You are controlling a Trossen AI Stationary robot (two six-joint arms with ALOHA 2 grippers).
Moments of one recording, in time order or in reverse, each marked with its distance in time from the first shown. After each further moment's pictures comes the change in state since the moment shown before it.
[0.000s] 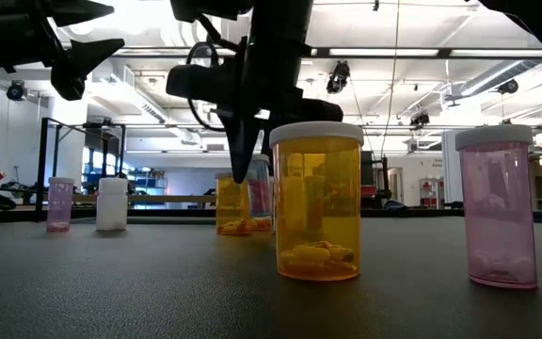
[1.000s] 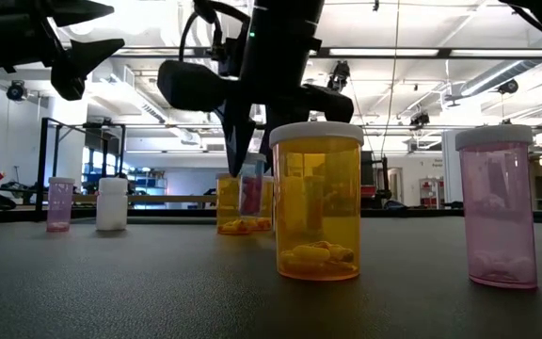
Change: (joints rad) left arm 0.000 0.000 0.000 0.000 0.000 0.000; right arm 0.098 0.031 -0.006 0.010 0.293 0.172
